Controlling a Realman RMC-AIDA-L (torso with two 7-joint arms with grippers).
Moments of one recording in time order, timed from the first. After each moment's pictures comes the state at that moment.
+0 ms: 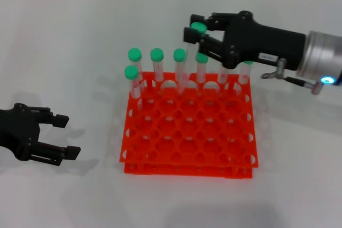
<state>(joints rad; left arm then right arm) -0.37 -1.98 0.82 1.12 2.21 1.84 -1.72 0.57 2.03 -1.48 -0.61 -1.02 -1.28 1.15</state>
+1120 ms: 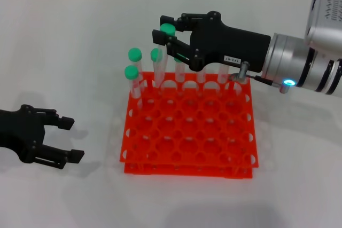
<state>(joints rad) -0.40 -1.98 0.82 1.07 2.24 1.84 -1.67 0.61 2.03 -1.78 -0.62 -0.72 -1.09 0.98</state>
